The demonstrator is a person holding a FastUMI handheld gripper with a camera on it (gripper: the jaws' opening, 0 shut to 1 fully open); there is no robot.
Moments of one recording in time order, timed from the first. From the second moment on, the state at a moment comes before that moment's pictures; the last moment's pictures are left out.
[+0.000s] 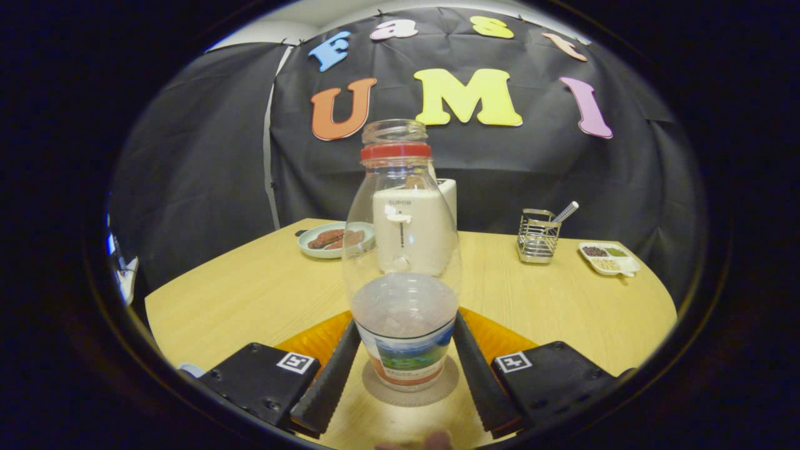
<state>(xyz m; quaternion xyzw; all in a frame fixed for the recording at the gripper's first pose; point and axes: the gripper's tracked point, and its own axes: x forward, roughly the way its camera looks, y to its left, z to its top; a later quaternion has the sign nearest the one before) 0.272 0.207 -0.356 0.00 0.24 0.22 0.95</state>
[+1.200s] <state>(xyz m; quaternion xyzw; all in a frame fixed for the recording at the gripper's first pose) 0.121 0.056 -0.029 0.00 0.03 0.06 1.00</state>
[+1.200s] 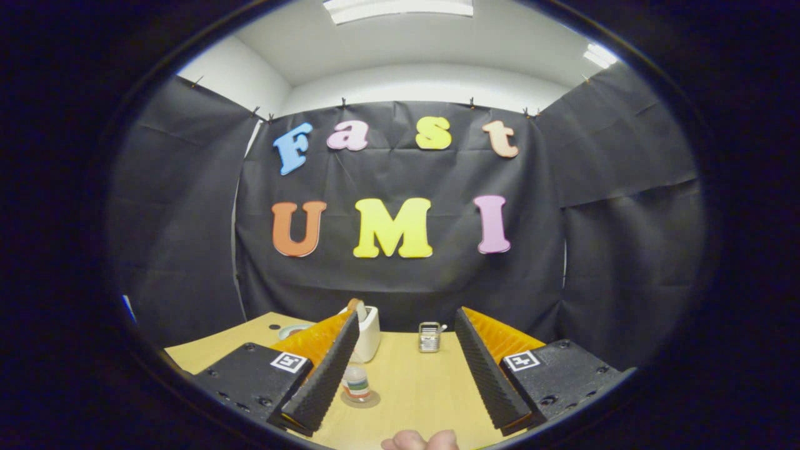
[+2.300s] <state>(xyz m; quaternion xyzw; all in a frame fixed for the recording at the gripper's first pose) 0.058 0.049 -0.006 0.03 0.00 0.03 1.00</state>
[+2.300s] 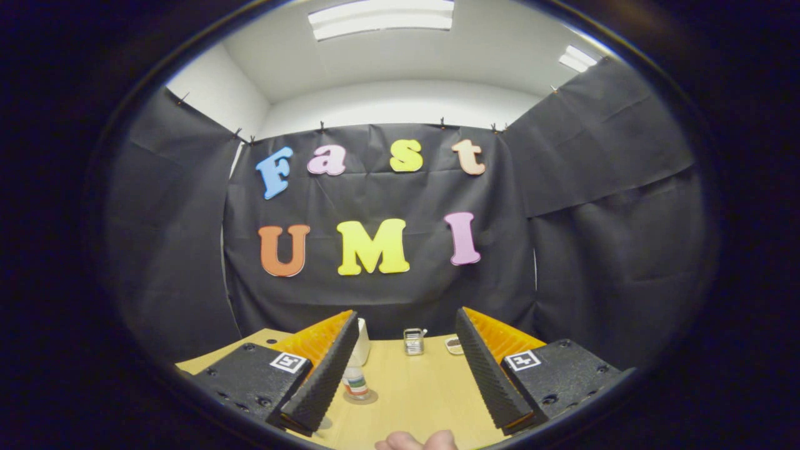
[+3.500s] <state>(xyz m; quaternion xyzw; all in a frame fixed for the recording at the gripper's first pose) 0.087 0.085 -0.004 -0.01 0.01 0.07 1.00</state>
